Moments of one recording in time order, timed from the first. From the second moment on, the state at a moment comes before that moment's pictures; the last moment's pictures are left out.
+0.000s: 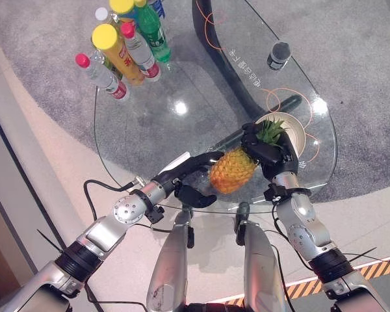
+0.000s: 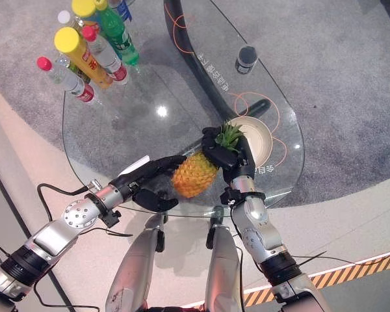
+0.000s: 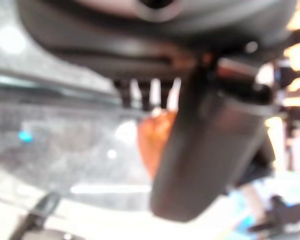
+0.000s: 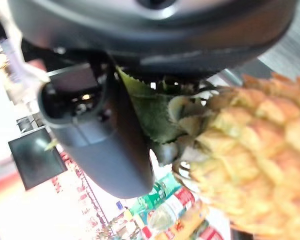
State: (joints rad) left arm -0.38 0.72 -0.53 -0.02 -0.21 -0.04 -0.18; right arm -0.35 -0.44 0.33 0.07 0.63 -0.22 -0.27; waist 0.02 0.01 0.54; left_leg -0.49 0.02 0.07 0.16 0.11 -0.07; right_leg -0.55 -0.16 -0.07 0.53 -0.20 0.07
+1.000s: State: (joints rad) left arm -0.32 0.70 -0.53 -0.05 -0.21 0.02 -0.10; right arm -0.39 -0.58 0.26 -0.05 0.18 -0.08 -0.58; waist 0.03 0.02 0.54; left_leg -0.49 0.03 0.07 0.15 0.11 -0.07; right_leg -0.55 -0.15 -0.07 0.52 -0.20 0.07
